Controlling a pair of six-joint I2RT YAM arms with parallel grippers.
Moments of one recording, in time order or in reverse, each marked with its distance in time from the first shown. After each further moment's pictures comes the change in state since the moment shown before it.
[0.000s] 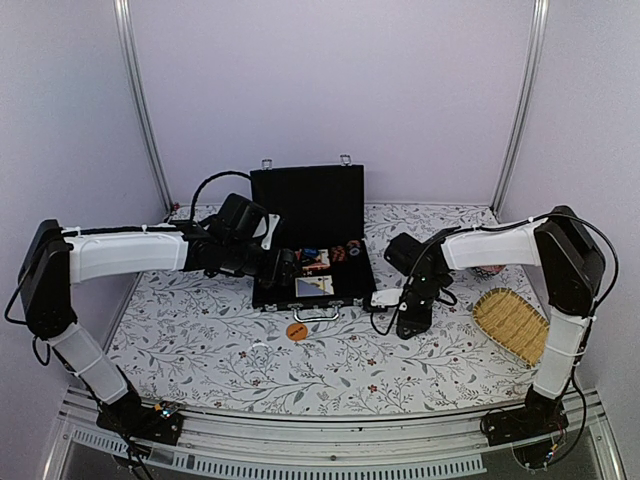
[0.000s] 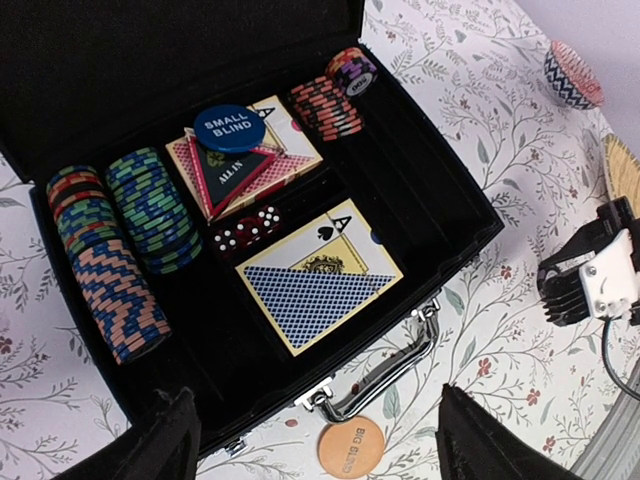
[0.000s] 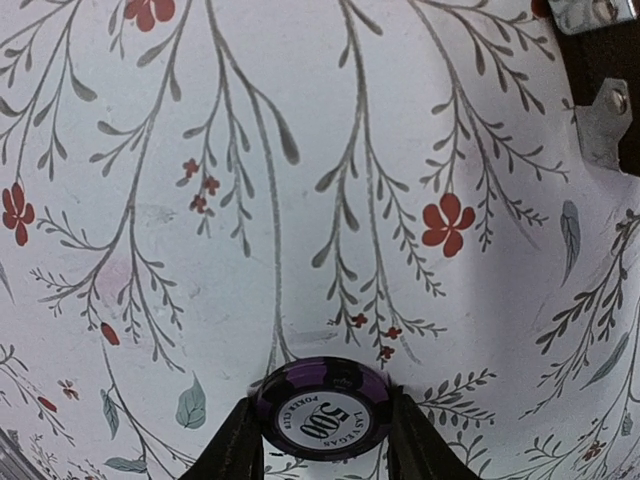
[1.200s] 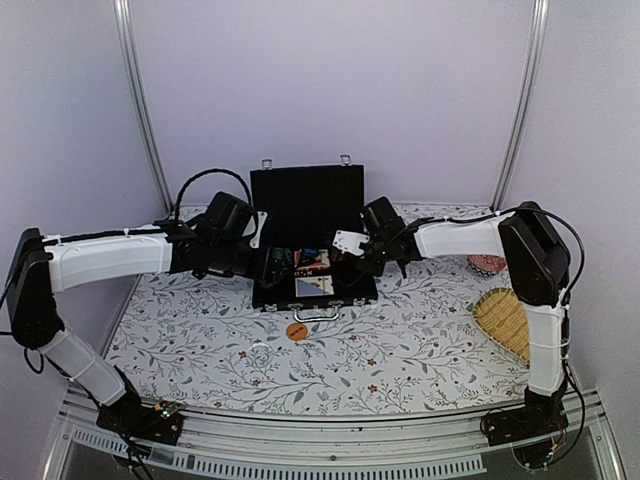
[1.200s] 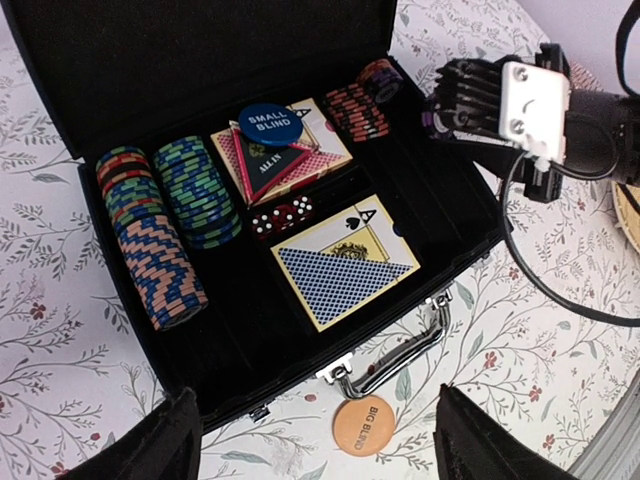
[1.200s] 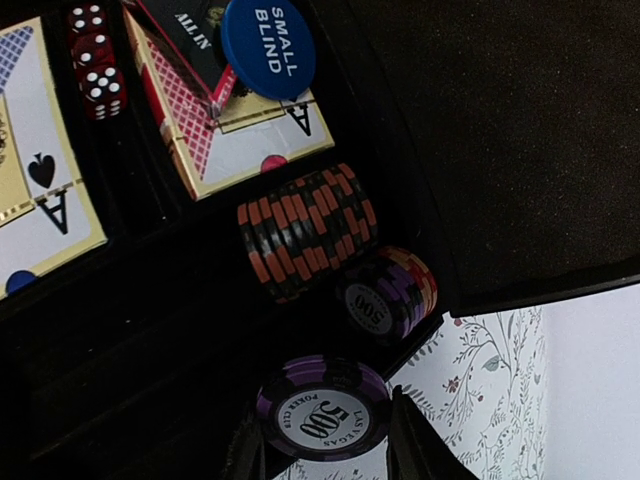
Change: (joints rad) left arm 0.005 -0.095 -0.039 -0.050 -0.063 -0.036; right arm 0.005 0.207 0.277 0.599 0.272 -0.064
